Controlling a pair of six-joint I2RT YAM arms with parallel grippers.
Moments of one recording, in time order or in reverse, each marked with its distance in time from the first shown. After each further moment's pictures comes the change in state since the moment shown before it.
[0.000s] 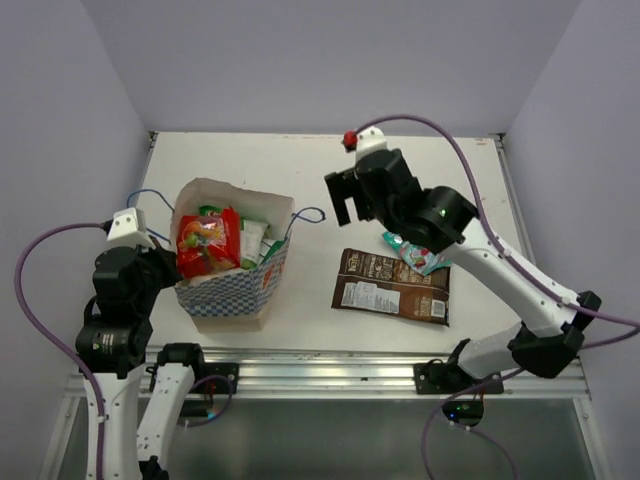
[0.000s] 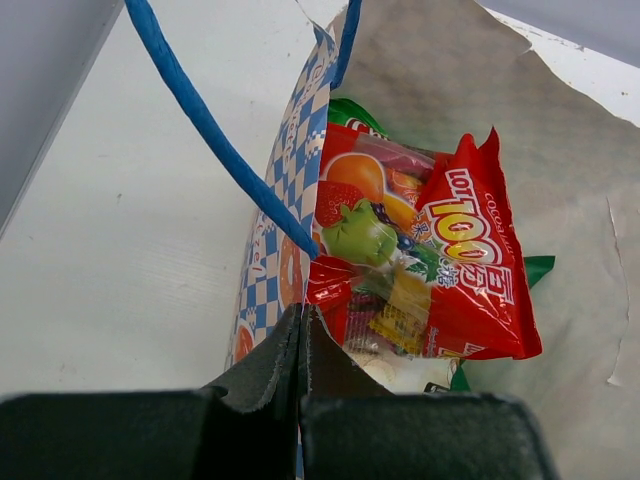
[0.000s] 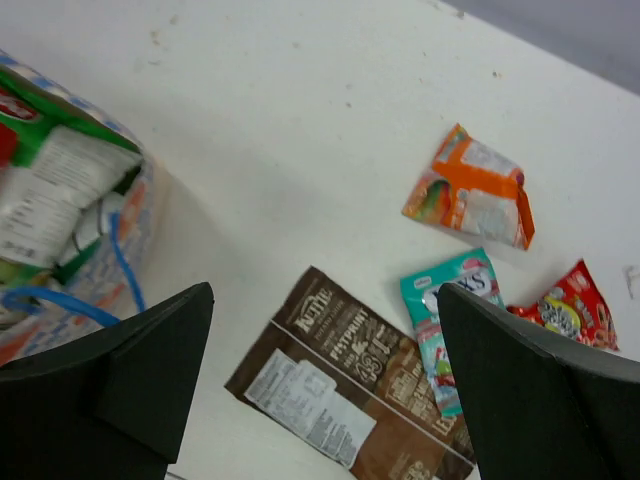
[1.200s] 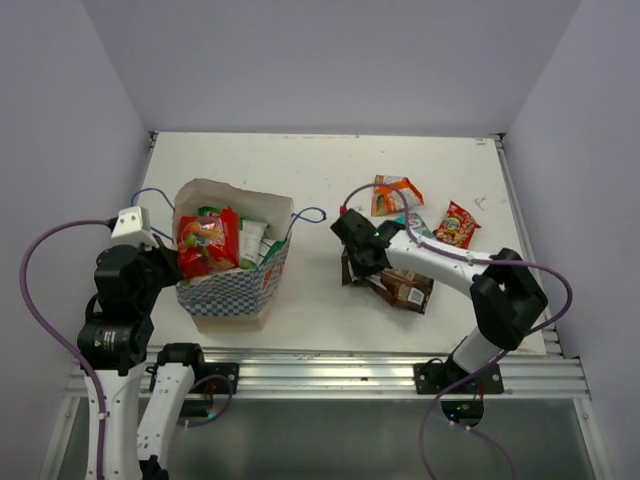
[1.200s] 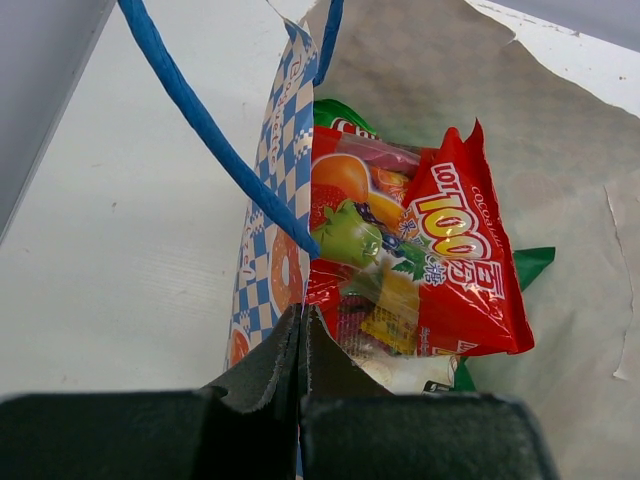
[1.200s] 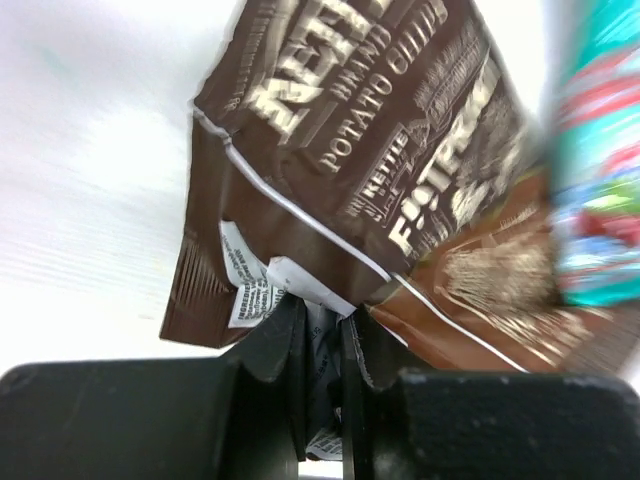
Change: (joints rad) left arm 0.000 0.006 -0.014 0.022 0.027 0.032; right arm -0.104 0.116 -0.827 0.291 -0.198 0.299
